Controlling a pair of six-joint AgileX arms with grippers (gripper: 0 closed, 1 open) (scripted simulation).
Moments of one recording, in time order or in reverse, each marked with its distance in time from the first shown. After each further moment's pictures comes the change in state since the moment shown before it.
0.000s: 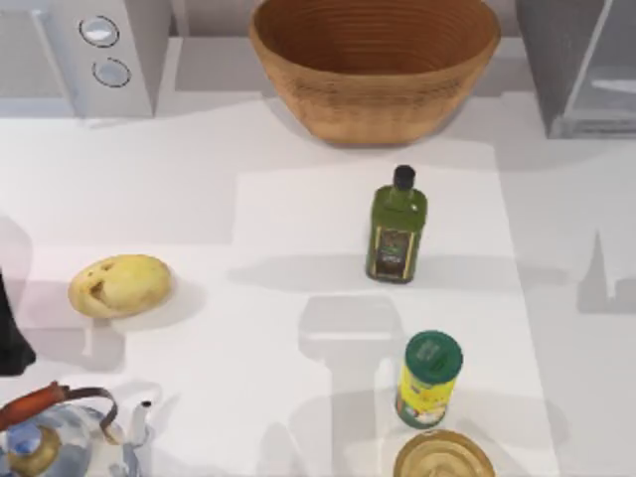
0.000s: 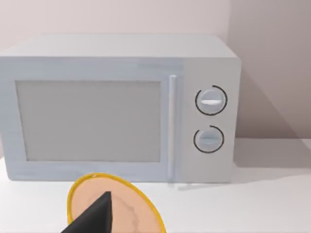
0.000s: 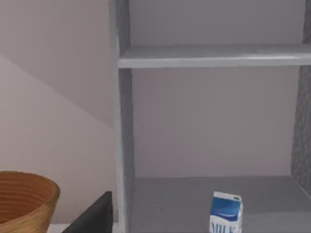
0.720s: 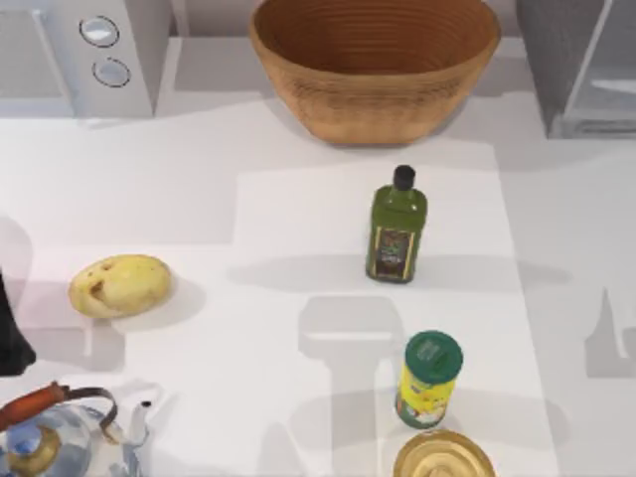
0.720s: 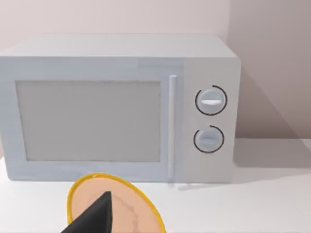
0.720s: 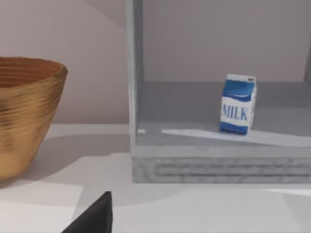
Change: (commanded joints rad) left arm 0.000 0.000 0.000 0.000 0.000 0.000; right arm 0.056 -0.362 -0.272 -0.222 0.031 -0.028
